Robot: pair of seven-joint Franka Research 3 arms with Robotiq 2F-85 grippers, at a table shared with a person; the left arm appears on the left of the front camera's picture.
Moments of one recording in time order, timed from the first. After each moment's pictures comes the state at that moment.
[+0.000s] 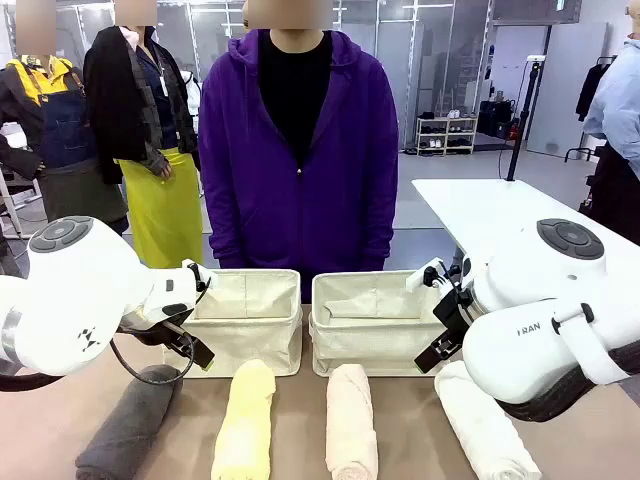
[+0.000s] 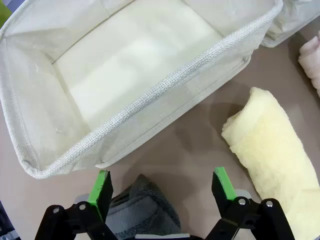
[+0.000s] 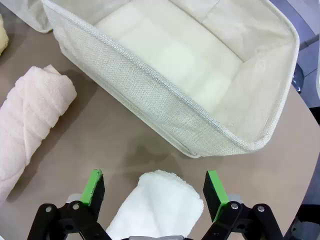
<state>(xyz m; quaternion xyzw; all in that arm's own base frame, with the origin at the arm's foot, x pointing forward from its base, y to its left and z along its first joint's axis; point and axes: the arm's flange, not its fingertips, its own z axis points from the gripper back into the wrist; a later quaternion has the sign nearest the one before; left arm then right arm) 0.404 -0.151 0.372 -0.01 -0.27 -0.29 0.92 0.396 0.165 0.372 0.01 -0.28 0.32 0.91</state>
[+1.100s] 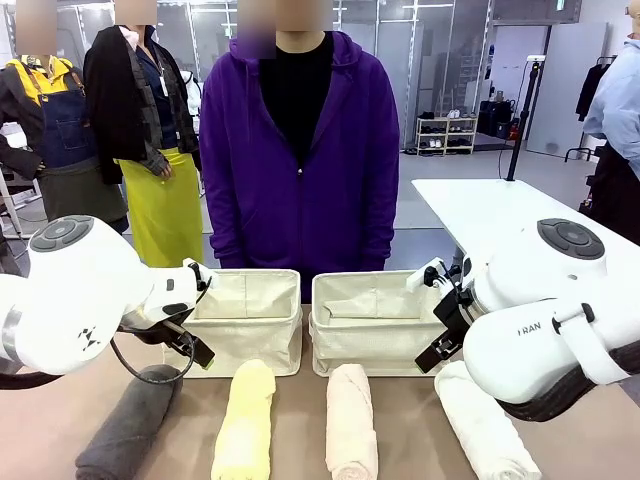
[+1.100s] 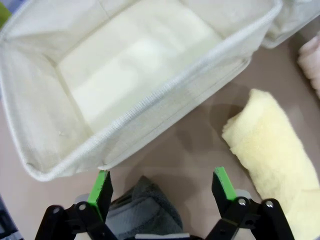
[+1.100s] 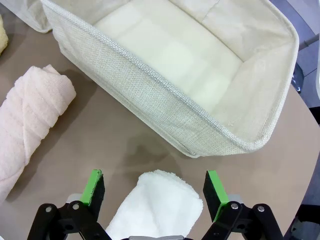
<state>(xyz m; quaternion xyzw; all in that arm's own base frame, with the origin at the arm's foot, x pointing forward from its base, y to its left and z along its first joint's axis) 0.405 -0.152 0.376 -0.01 -0.27 -0.30 0.92 0.396 0.164 0.372 0.01 -0.28 0.32 0.91</state>
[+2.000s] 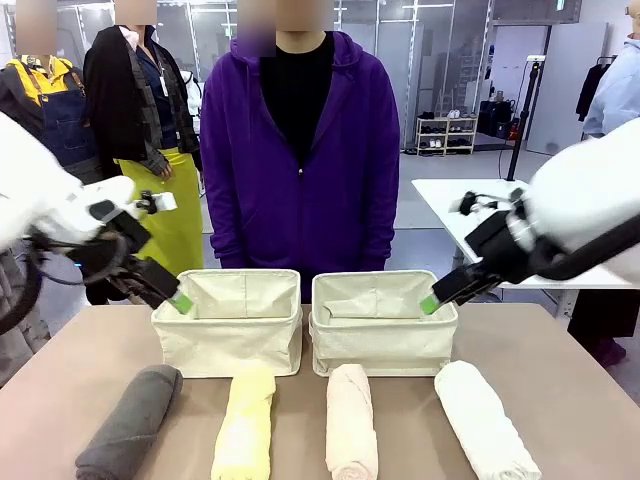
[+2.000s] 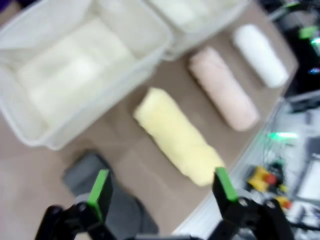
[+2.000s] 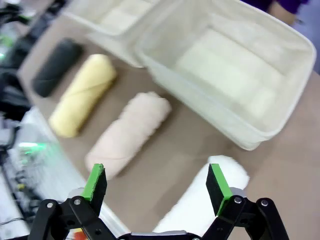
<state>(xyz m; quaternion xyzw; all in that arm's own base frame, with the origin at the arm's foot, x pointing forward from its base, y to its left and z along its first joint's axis) 0.381 -0.086 0.502 -0.26 -0.20 -0.30 0.90 0.380 0.115 0.497 0.27 -0.24 0.29 0.89</state>
